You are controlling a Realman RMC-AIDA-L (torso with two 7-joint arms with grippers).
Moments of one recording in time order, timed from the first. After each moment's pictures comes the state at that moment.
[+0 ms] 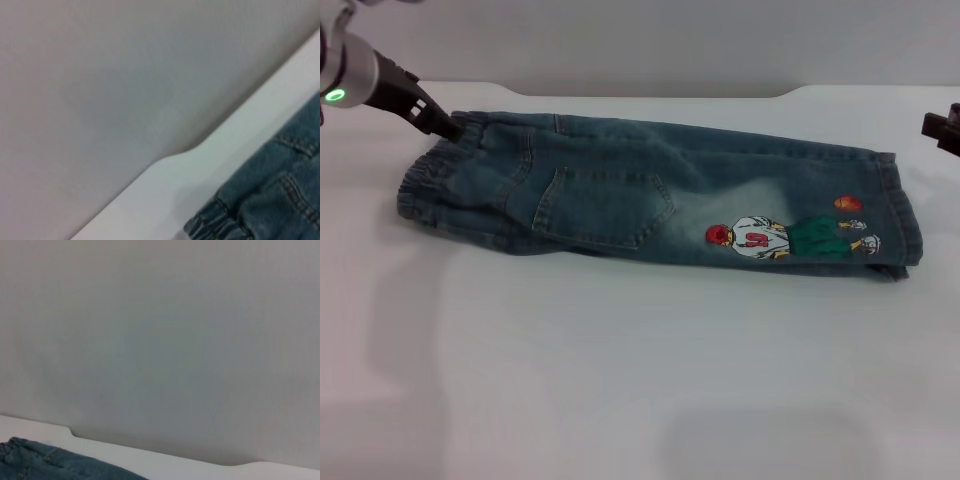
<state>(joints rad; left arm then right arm) -0.81 -2.05 0.98 0.94 2.85 1.00 -2.19 0.35 2.08 -0.73 -0.98 -1.84 -1.17 1.68</state>
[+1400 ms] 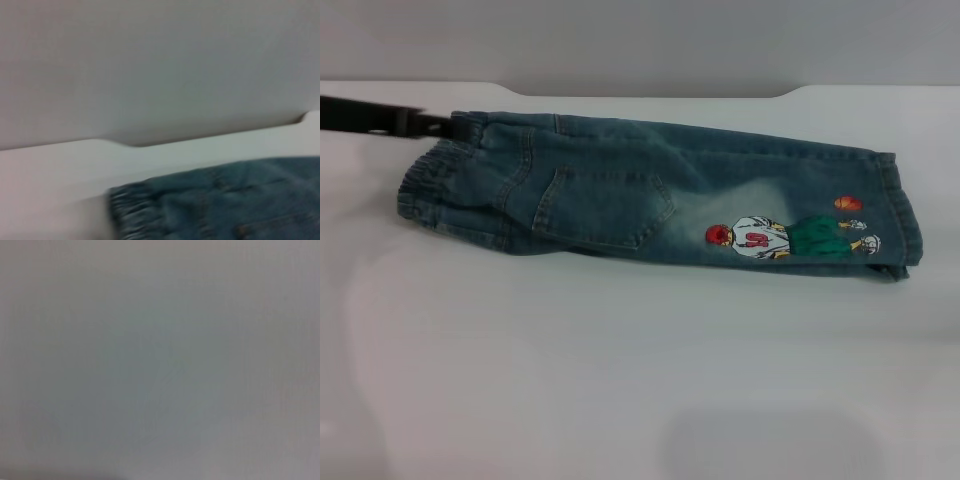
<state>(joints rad) -0.64 -1.96 0.85 0.96 2.34 1.24 -2.33 0.21 2.06 -0.55 -0.89 -1.62 -1.15 1.36</state>
